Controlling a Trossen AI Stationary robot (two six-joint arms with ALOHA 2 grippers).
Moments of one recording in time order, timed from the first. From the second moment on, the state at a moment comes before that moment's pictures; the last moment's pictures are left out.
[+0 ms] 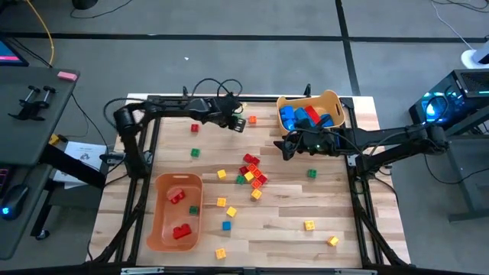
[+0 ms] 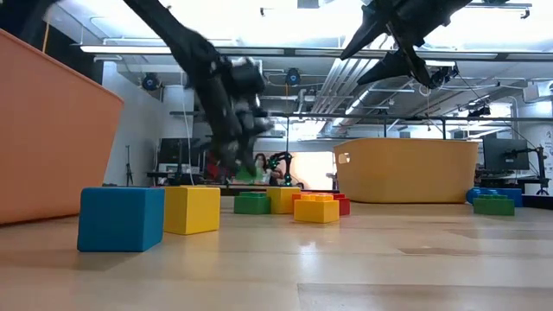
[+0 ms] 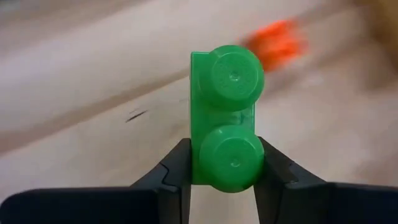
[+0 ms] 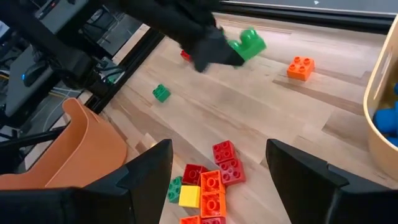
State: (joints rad) left arm 0.47 1.85 1.22 -0.43 -0.10 -0.63; right arm 0.01 1.14 0.87 -0.32 0.36 0.84
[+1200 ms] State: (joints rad) left arm -0.40 1.33 1.21 -0.99 -0.55 -0.93; right arm -0.14 1.14 0.87 -0.28 0.32 0.74
